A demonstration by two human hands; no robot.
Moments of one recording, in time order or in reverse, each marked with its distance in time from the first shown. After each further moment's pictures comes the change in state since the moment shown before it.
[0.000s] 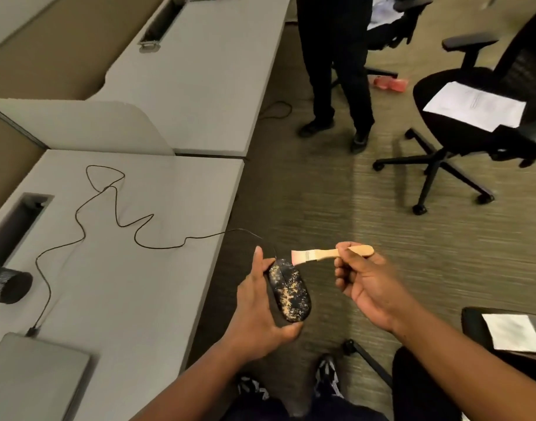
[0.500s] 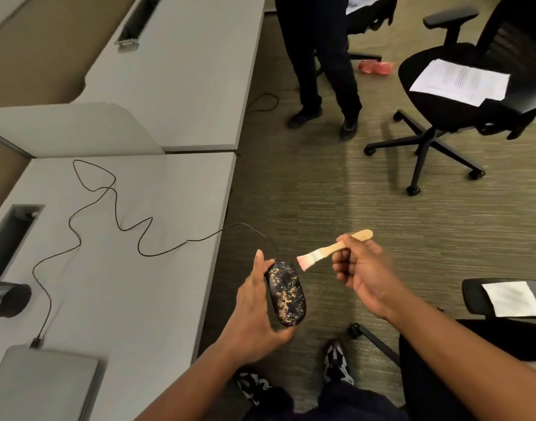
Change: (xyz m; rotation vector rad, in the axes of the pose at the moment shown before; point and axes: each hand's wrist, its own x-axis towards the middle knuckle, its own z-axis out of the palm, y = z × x) left_hand -0.017 -0.021 -0.009 0.086 -0.131 0.008; right_hand -0.006 0.023 0.005 -0.078 0.099 -0.062
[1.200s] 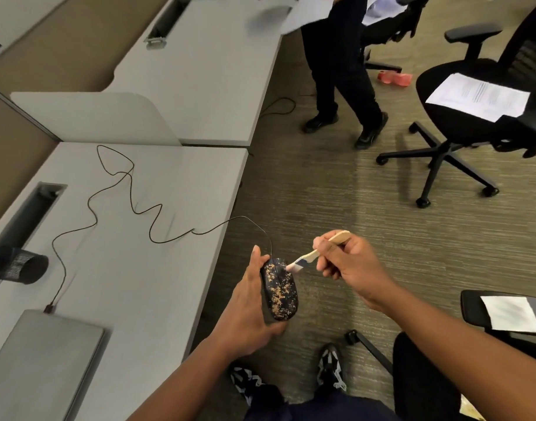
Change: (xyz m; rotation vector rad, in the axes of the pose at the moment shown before) left_hand -0.022 0.008 0.009 0.003 0.067 -0.065; right_hand -0.017 -0.010 0.007 -0.410 -0.287 -0.189
